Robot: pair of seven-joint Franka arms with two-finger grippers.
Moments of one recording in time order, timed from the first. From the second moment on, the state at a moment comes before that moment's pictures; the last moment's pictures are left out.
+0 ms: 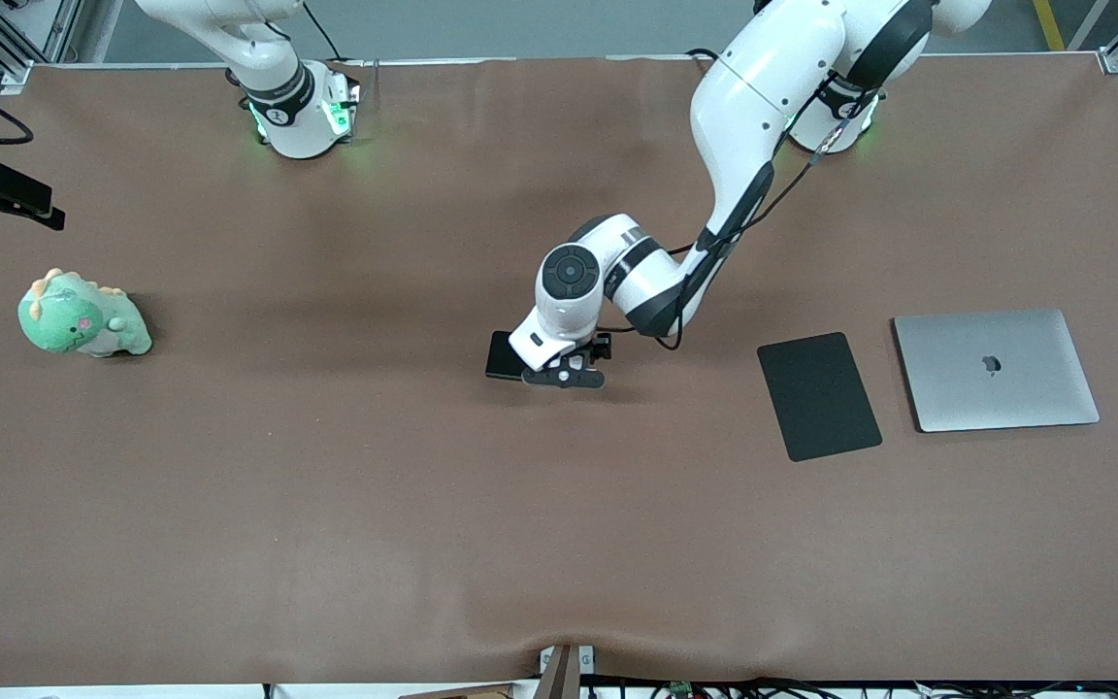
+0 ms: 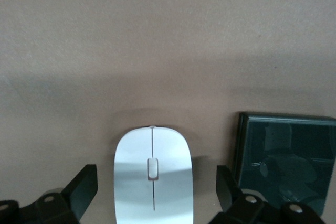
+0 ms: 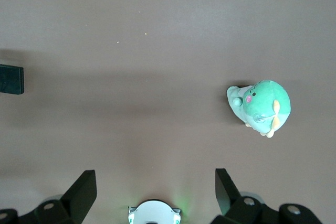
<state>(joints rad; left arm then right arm) -0.67 0.86 -0.18 -1.44 0.11 2.29 -0.79 0.01 0.00 -0.10 -1.50 0.00 1.36 -0.11</state>
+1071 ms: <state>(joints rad) -0.68 0.88 -0.18 -1.43 0.11 2.28 -0.85 0.02 0.11 -0.08 -1.50 0.00 1.38 -0.13</state>
